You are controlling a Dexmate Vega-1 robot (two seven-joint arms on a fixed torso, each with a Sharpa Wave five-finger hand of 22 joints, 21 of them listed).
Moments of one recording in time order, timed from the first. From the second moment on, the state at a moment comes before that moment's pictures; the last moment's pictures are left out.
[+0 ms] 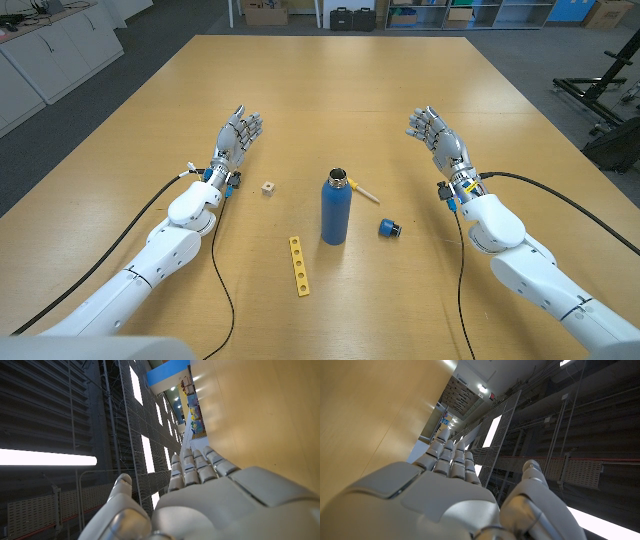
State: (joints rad) left arm 1.11 0.62 0.28 -1.64 -0.71 -0.31 0.02; left_hand 0.02 -0.08 0.41 -0.10 0.20 0.19 0.03 0.29 0.19 0.21 0.04 0.24 0.20 0.18 -0.02 0.23 0.18 0.15 -0.04 0.21 0.17; right arm -1.37 -0.76 -0.16 -1.94 0.41 0.34 -0.24; right_hand 0.22 0.04 0.28 -0.10 0.20 0.12 0.13 0.22 0.19 0.21 0.08 0.24 0.22 0.12 0.09 0.25 0.32 0.11 0.01 0.64 0.18
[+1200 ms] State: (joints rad) left arm 1.10 0.63 0.27 -1.65 -0.73 -0.33 -0.03; left_hand 0.03 -0.07 0.41 -0.10 0.20 0.20 0.02 0.29 0.19 0.21 0.04 0.24 0.20 0.17 -0.01 0.22 0.18 0.12 -0.04 0.20 0.17; right arm -1.74 -0.74 0.05 -2.24 0.11 0.20 -0.34; right_hand 0.36 0.08 0.33 -0.16 0.18 0.25 0.03 0.25 0.19 0.28 -0.03 0.26 0.20 0.13 0.09 0.25 0.30 0.10 0.05 0.60 0.18
